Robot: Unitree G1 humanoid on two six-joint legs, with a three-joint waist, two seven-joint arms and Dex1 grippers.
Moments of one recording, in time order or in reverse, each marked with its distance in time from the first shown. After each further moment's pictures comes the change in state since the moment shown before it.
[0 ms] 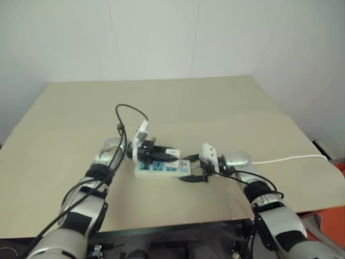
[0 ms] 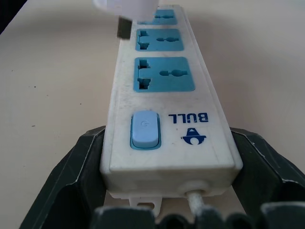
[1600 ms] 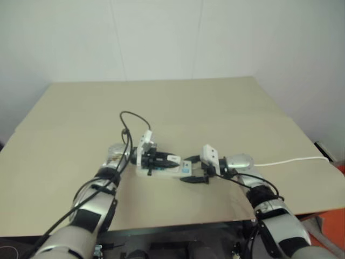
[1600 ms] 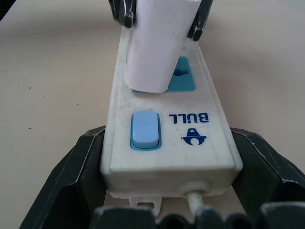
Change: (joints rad) left arm -0.024 -0.093 0.061 0.267 0.152 -0.300 -0.006; right arm 0.074 -0.022 0.005 -0.142 -0.001 0.080 -0.044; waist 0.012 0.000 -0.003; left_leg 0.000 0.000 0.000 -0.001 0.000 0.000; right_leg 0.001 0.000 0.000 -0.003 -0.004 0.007
